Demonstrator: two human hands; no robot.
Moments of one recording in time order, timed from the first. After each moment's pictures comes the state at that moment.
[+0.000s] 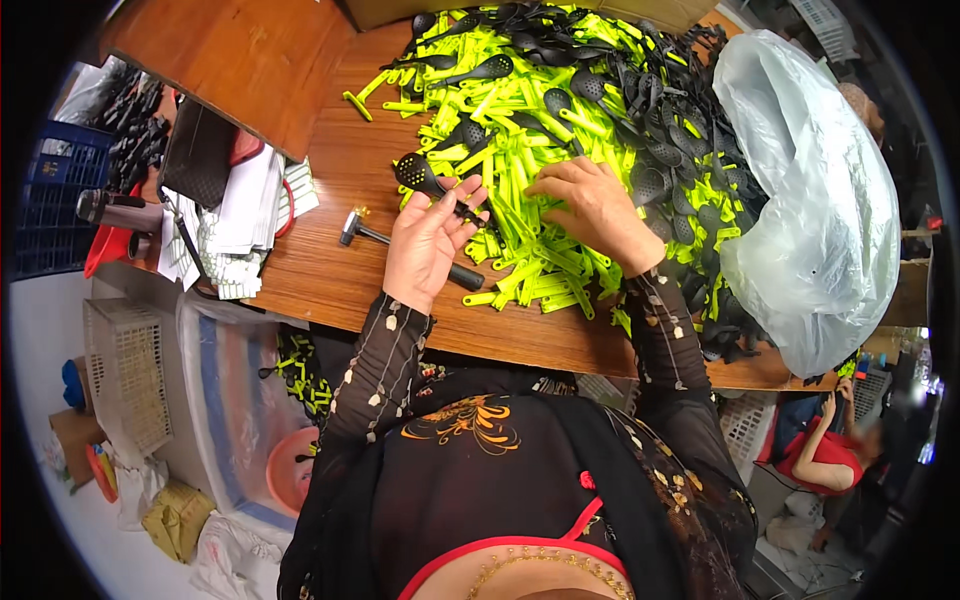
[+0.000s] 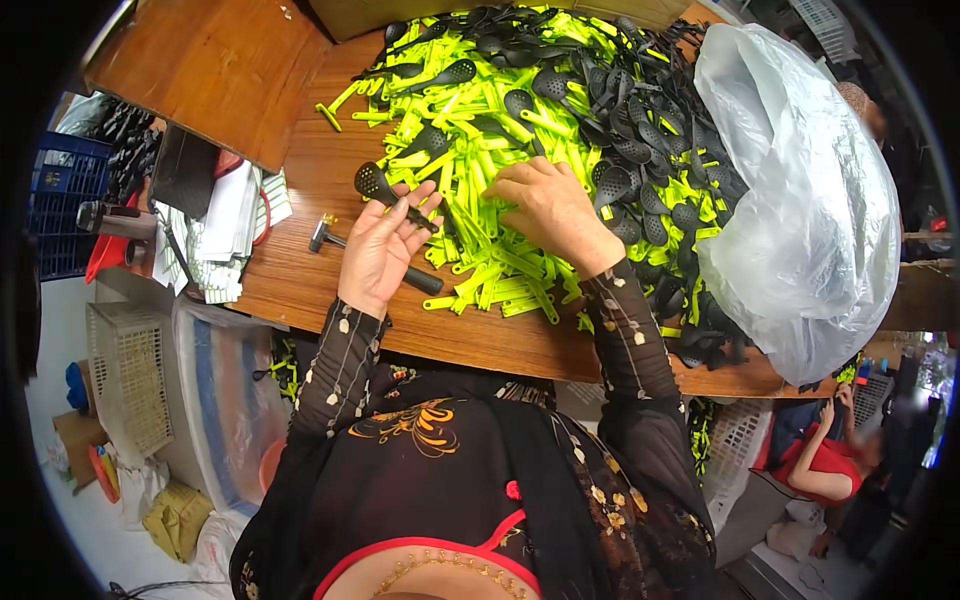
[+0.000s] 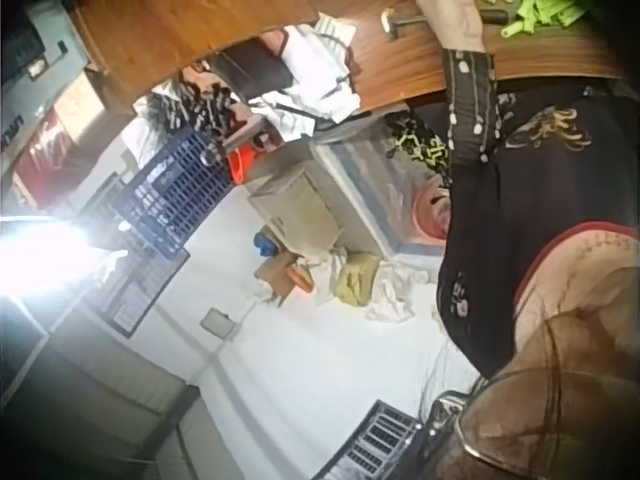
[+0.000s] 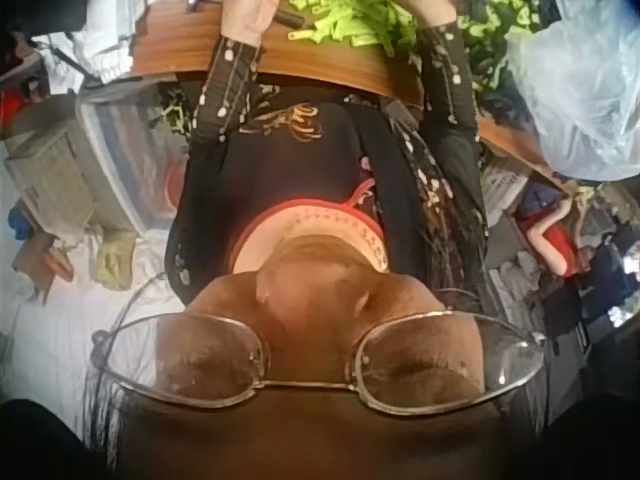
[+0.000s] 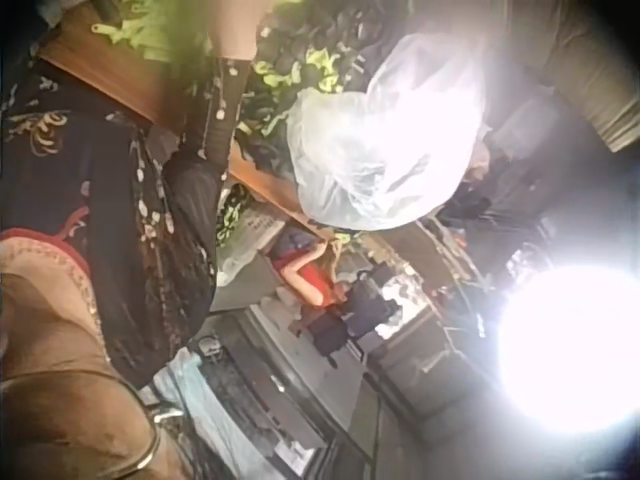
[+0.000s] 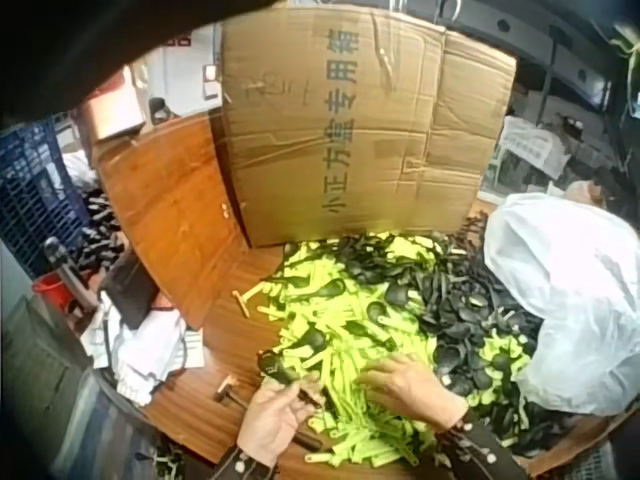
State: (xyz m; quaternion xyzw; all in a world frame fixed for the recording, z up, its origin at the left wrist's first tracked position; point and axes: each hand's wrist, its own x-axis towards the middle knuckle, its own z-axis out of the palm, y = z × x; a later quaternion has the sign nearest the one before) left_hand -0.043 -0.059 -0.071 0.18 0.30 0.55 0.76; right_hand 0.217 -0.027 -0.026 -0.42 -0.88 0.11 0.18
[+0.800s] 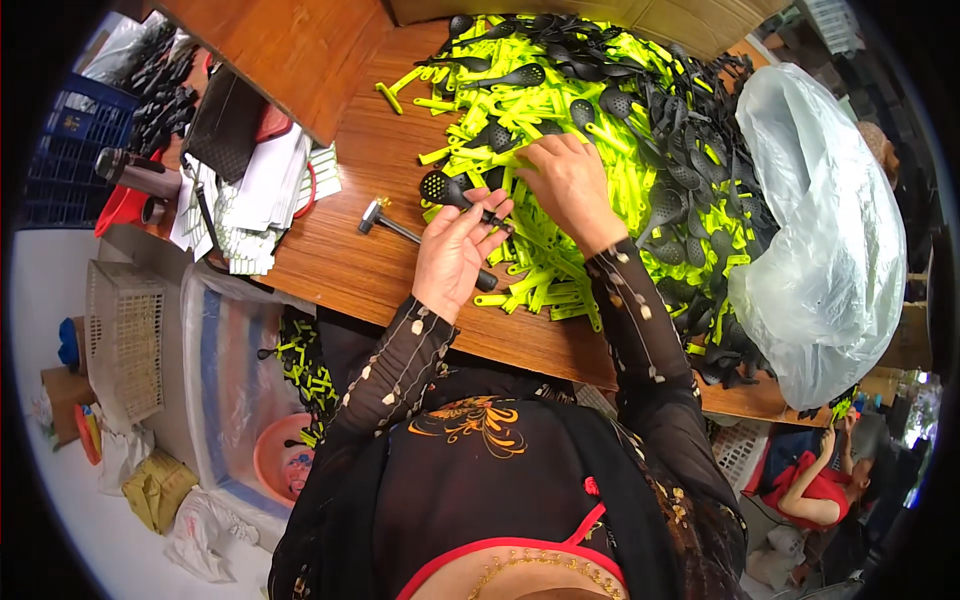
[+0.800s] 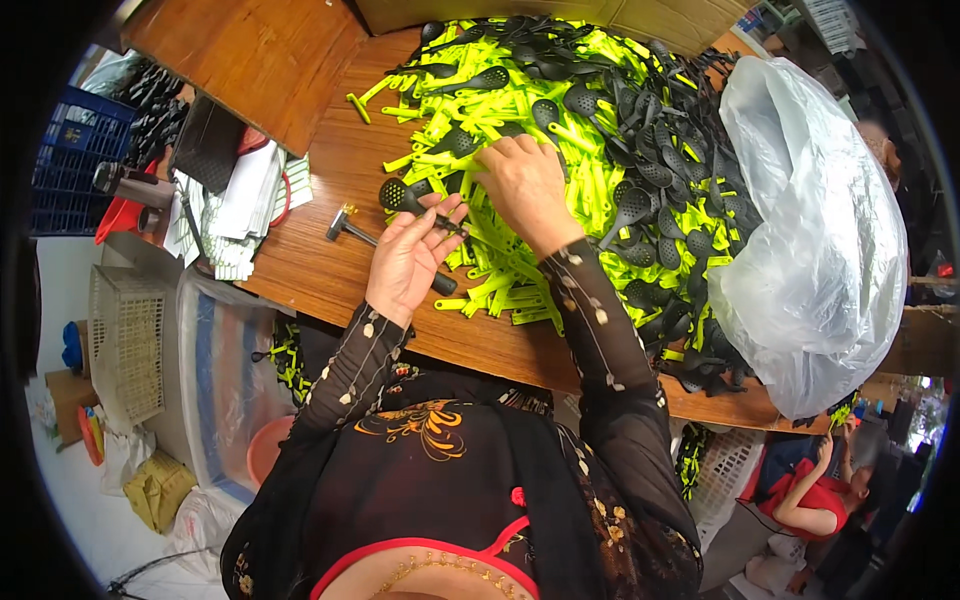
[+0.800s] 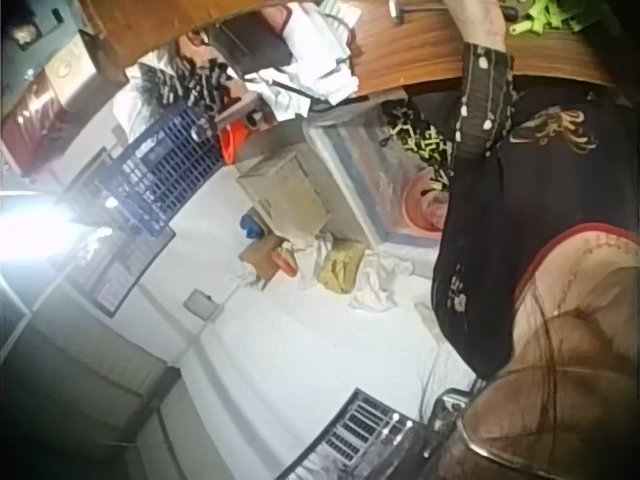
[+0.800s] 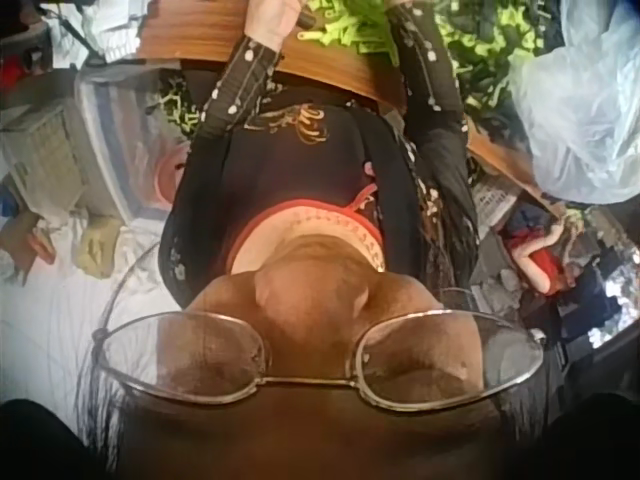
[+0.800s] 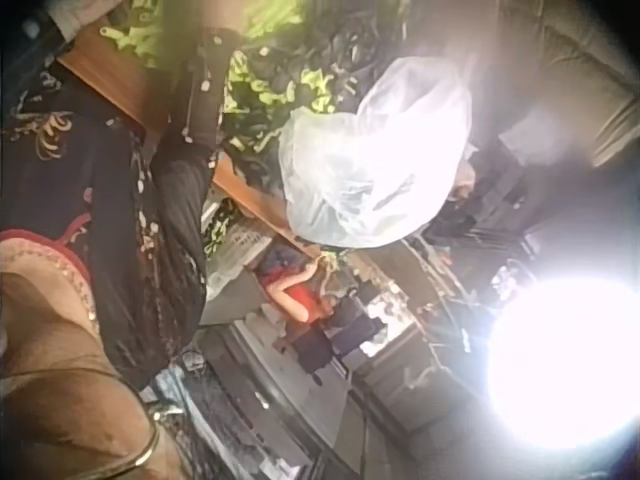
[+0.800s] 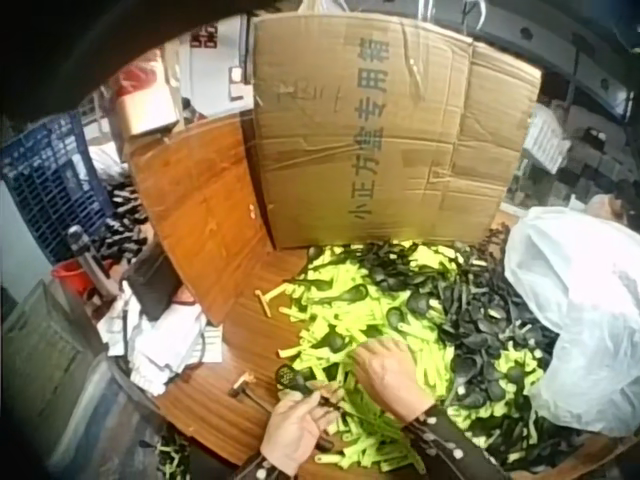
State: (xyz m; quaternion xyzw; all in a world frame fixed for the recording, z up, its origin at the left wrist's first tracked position) left_hand -0.032 -0.078 -0.080 0.14 0.30 0.57 0.75; right_hand 0.158 0.010 -0.048 -0.47 -0.84 -0.03 0.25
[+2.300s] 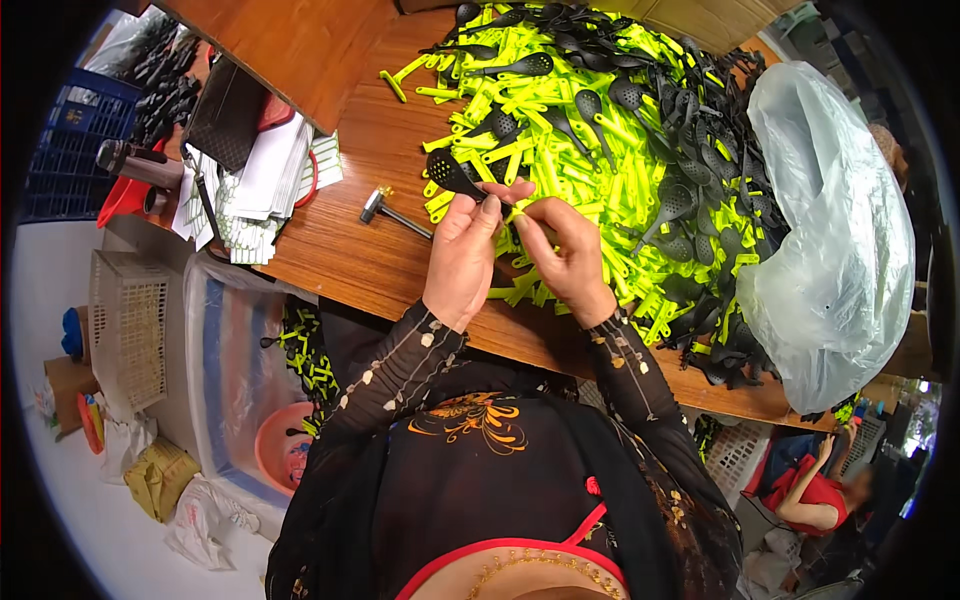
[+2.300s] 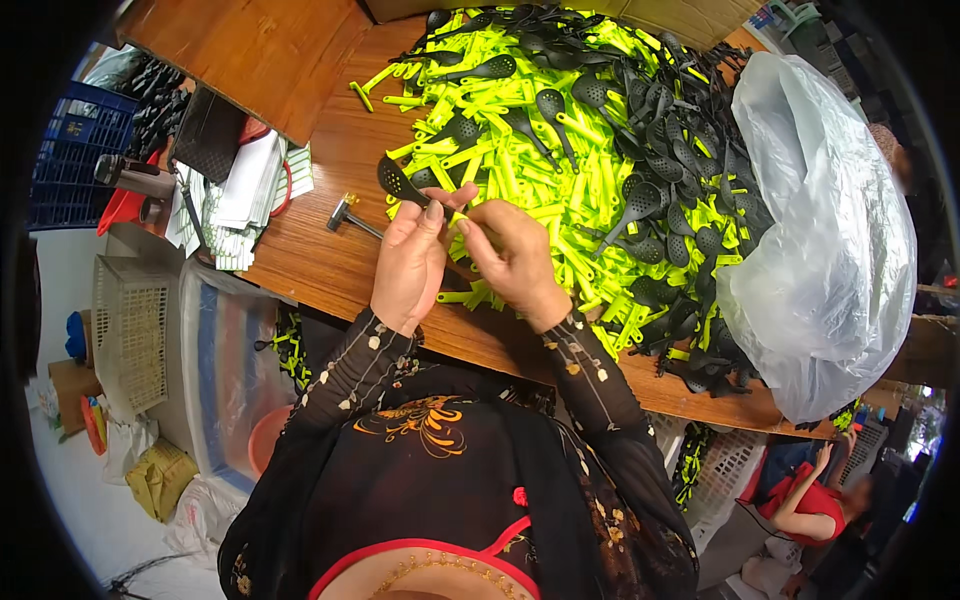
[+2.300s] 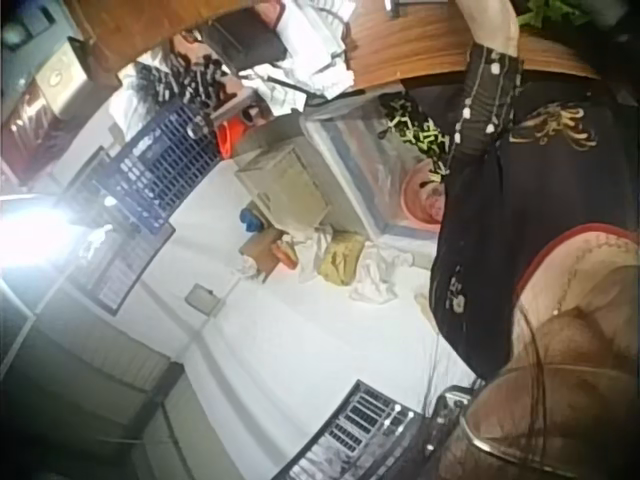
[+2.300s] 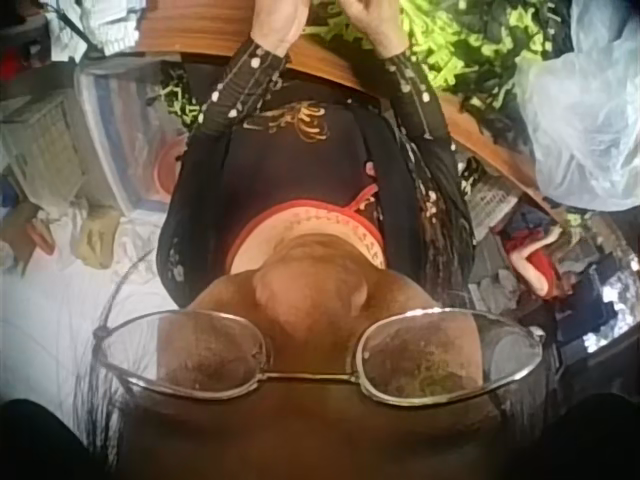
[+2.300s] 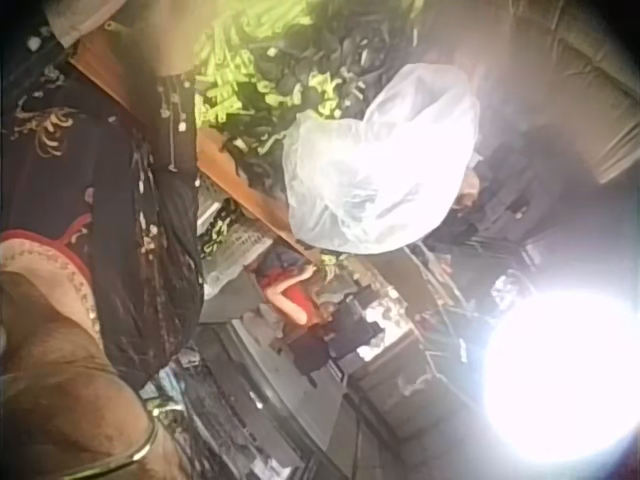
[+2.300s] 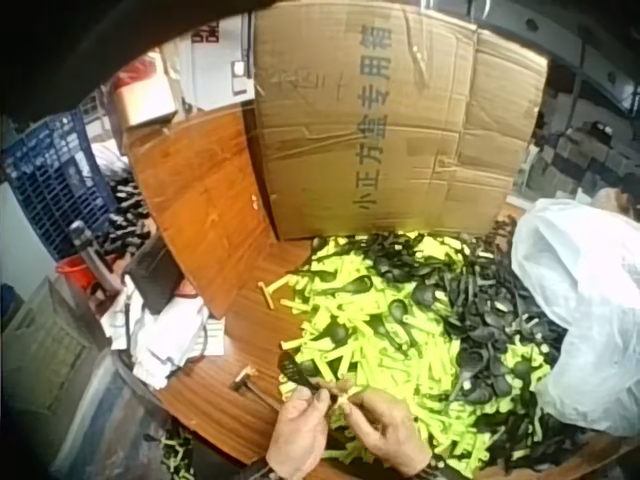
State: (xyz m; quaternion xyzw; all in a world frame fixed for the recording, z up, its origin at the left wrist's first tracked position) left_hand -0.010 -0.089 -0.053 0.27 0.27 0.62 0.69; right_hand 0.139 -0.079 -0.042 -0.45 -0.71 0.29 0.46
